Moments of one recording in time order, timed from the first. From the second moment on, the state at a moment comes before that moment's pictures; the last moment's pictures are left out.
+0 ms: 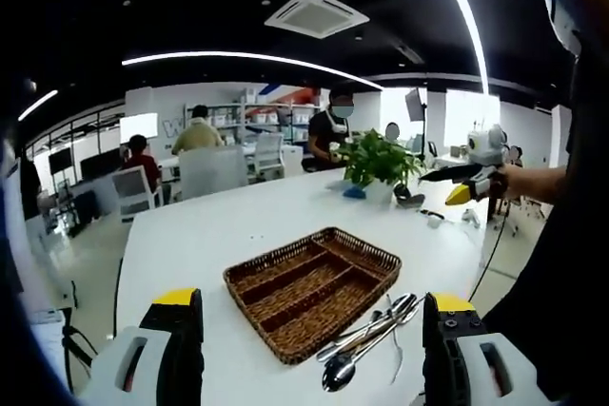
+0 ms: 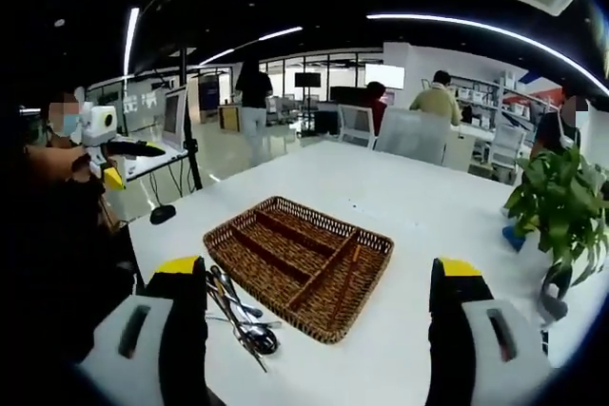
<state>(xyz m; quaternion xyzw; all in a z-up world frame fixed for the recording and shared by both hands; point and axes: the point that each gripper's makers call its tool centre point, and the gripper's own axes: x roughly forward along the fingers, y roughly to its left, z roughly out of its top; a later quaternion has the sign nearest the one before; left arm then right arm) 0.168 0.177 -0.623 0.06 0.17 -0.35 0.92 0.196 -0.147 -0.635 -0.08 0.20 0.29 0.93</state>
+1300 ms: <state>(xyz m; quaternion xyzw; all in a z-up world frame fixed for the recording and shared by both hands) 0.143 0.208 -0.613 0.06 0.17 -0.31 0.93 0.207 -0.069 -0.630 -0.12 0.18 0.41 0.89</state>
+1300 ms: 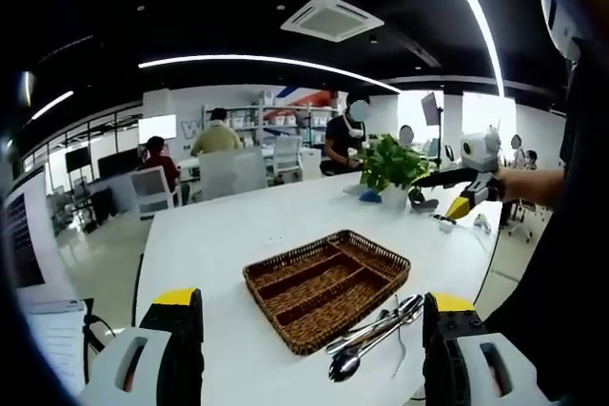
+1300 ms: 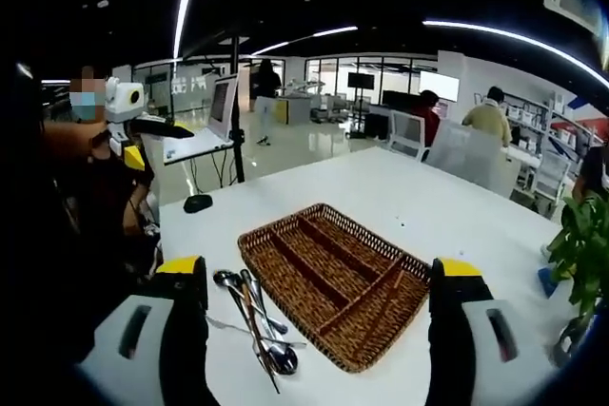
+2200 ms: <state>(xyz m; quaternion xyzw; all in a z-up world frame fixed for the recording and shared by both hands) 0.137 0.239 -0.614 0.06 0.18 -0.29 0.94 0.198 0.024 -0.687 -0.14 0.18 0.51 0.83</state>
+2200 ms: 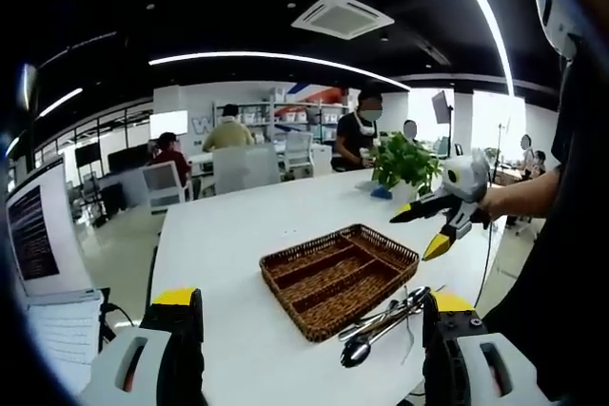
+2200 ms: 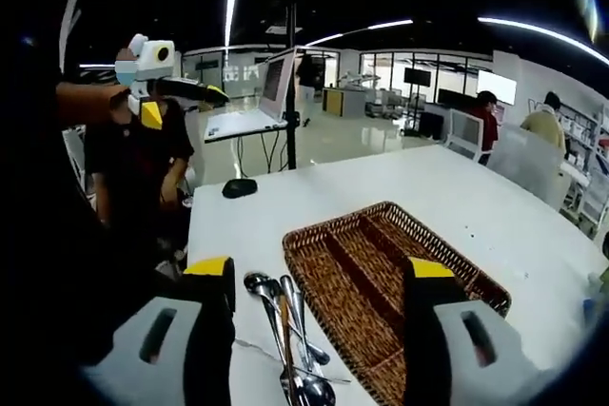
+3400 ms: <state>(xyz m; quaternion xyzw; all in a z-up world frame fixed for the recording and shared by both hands) 0.120 0.287 -0.620 0.05 0.19 -0.24 0.95 0.173 0.084 -0.811 -0.16 0.25 0.58 0.76</state>
